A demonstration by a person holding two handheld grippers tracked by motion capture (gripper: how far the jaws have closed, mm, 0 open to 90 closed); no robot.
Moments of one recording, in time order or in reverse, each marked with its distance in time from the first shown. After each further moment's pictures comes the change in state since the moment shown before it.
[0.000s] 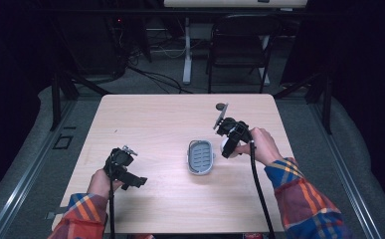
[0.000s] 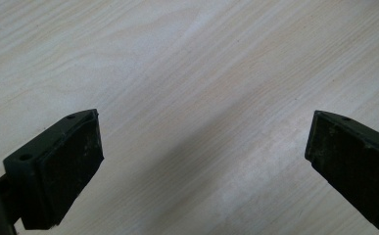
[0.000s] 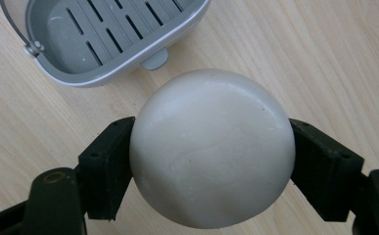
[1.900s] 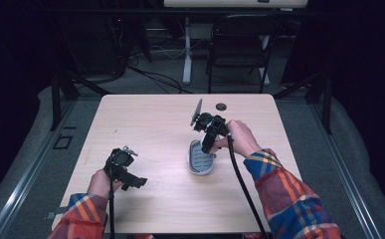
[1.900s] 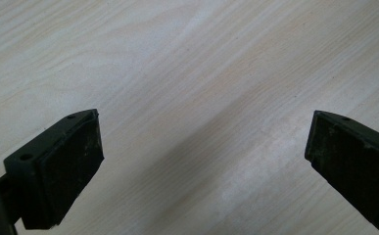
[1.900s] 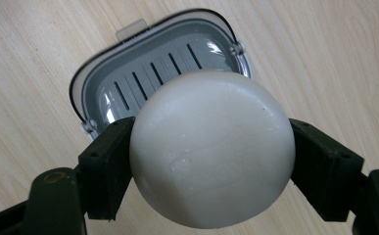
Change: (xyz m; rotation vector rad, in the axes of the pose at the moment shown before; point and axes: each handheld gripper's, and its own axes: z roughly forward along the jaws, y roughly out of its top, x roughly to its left) left arm -0.001 0.000 0.001 0.007 -0.004 0.006; right arm 0.026 0.061 -0.003 0.002 0.017 -0.103
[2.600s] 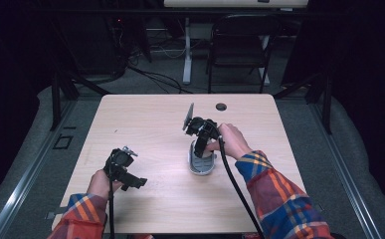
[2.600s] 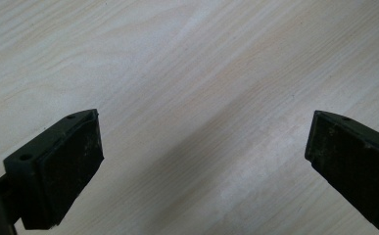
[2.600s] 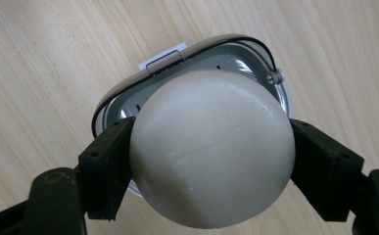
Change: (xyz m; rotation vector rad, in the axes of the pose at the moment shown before) left arm 0.000 -0.001 -0.001 -0.004 -0.004 0.004; right arm 0.011 0.018 0.019 0.021 0.043 -0.022
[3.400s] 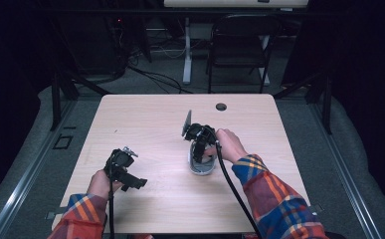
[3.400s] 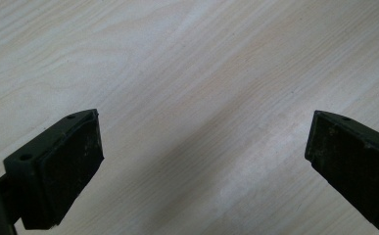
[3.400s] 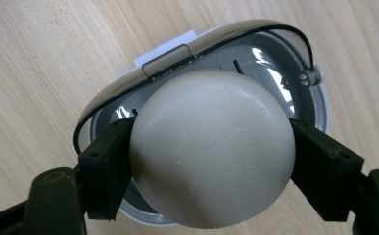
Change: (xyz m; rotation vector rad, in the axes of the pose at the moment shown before) left arm -0.001 0.000 0.001 0.012 -0.002 0.004; right arm 0.001 0.002 0.030 0.048 0.023 0.001
